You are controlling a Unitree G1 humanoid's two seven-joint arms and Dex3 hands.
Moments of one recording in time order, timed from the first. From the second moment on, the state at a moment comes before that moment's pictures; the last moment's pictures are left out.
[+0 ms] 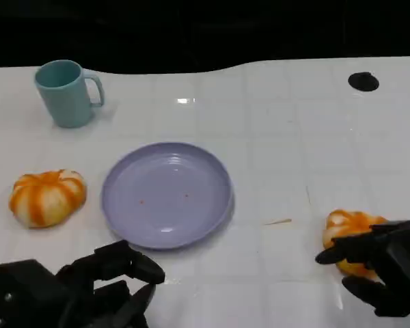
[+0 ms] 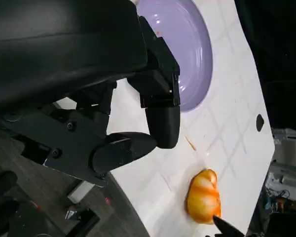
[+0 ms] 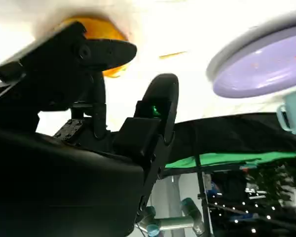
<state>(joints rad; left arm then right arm) 0.32 0.18 -0.05 -0.50 -0.18 0.44 -0.24 0.20 -0.37 0.10 -0.29 -0.86 -0.20 -0.07</state>
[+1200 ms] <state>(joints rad) 0.31 0.18 -0.05 -0.48 -0.18 0.44 -0.24 0.08 -0.40 0.16 -0.29 -1.05 0.04 0.27</state>
